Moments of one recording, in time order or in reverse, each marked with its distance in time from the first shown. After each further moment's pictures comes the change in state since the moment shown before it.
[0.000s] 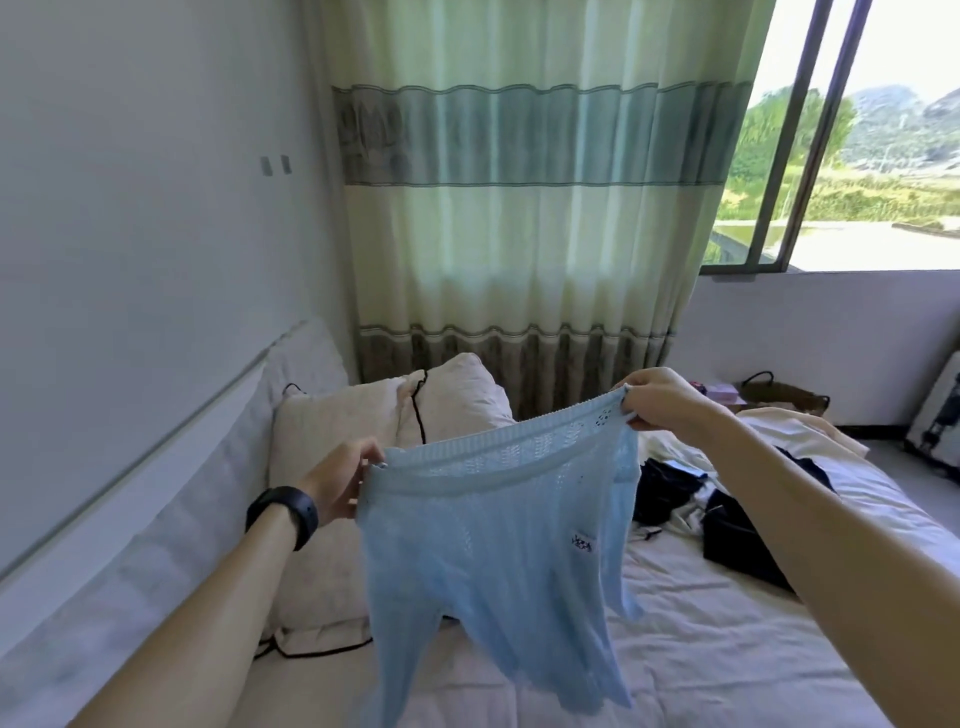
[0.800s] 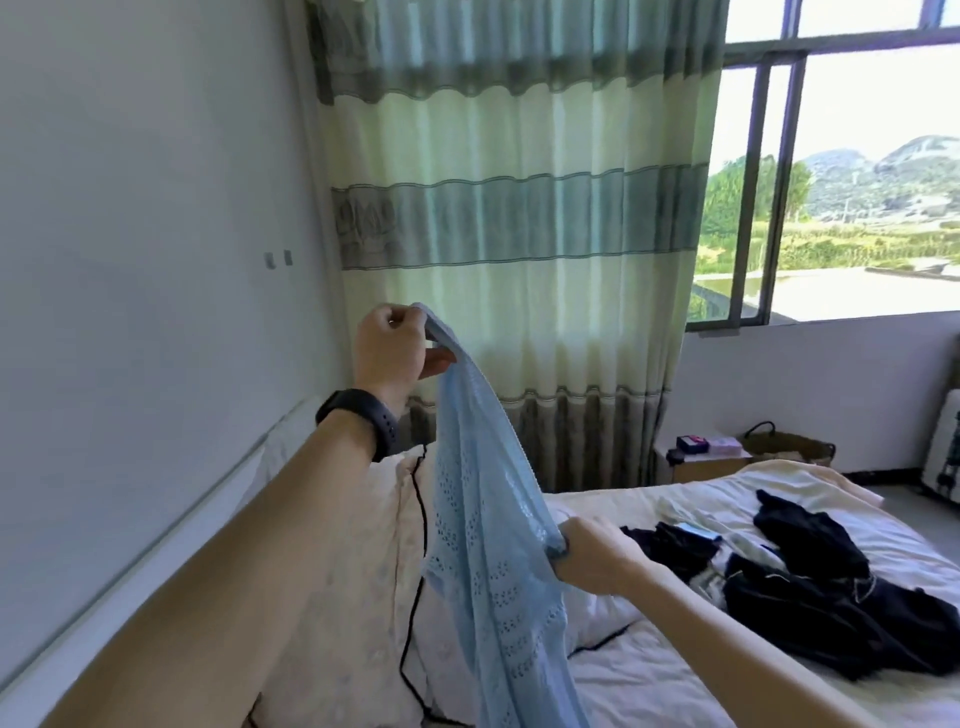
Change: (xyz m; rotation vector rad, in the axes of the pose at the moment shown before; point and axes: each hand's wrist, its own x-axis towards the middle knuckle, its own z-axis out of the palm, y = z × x) left_hand -0.057 0.216 0.062 -0.232 0.340 0.752; right_hand -0.053 0.009 0.081 -0.648 -0.171 -0.272
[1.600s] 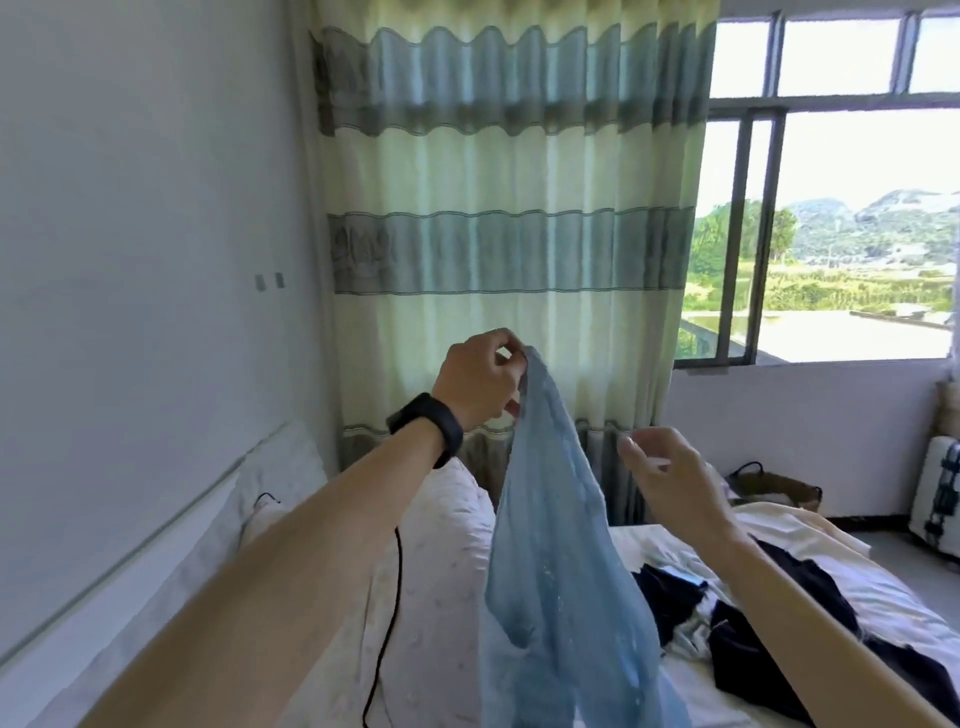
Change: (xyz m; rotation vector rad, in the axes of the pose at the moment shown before) left_hand -0.007 0.003 0.086 0.384 -0.429 0.293; right_hand -0.012 0.058 -0.119 0.601 0.663 0.081
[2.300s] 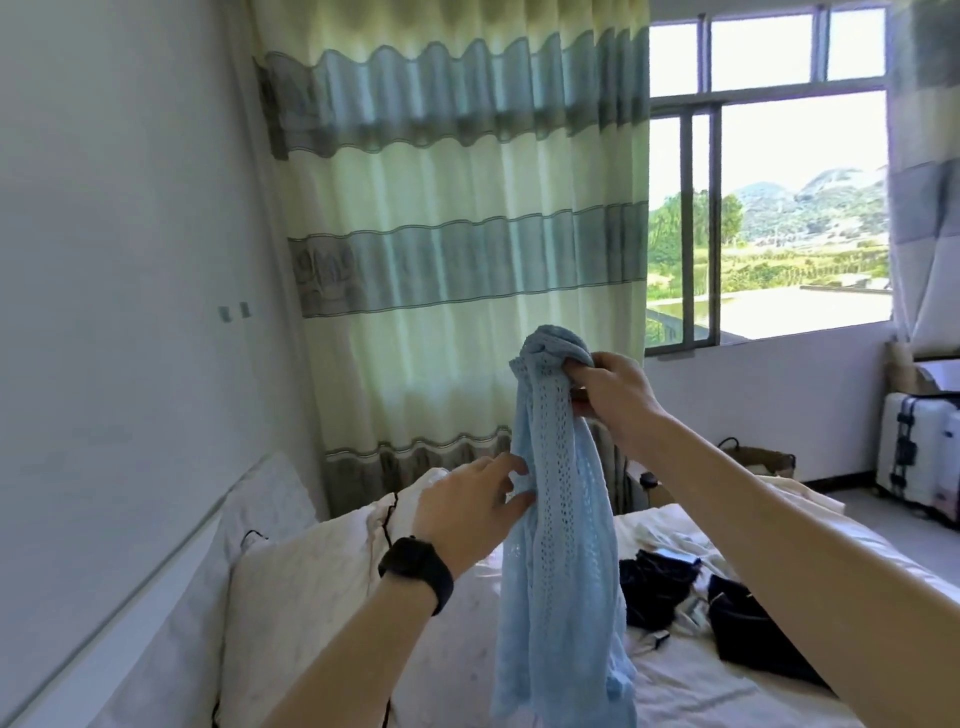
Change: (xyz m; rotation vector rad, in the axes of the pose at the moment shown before) left_hand -0.084 -0.078 0.036 0.598 -0.096 0.218; right_hand 0.039 -0.089 0.009 0.574 -0.061 0.161
